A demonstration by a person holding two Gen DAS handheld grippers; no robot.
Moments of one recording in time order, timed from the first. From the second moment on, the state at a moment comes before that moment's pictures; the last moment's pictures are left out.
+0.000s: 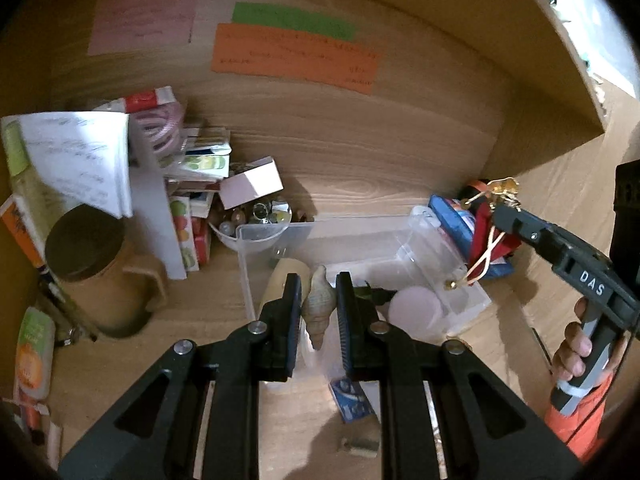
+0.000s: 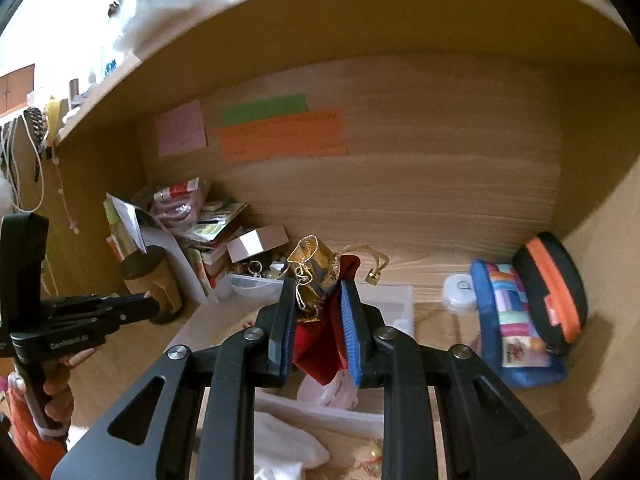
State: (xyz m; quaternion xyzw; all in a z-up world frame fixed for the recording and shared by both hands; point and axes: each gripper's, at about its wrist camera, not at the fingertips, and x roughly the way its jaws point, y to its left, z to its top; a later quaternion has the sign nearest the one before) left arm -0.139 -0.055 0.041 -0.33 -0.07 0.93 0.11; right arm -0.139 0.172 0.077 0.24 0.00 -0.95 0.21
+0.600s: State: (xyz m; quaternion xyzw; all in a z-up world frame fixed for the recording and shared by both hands) left arm -0.226 -0.036 -0.024 -0.42 -0.05 0.90 0.09; right arm -0.199 0.148 0.010 0.32 0.00 -0.92 0.22
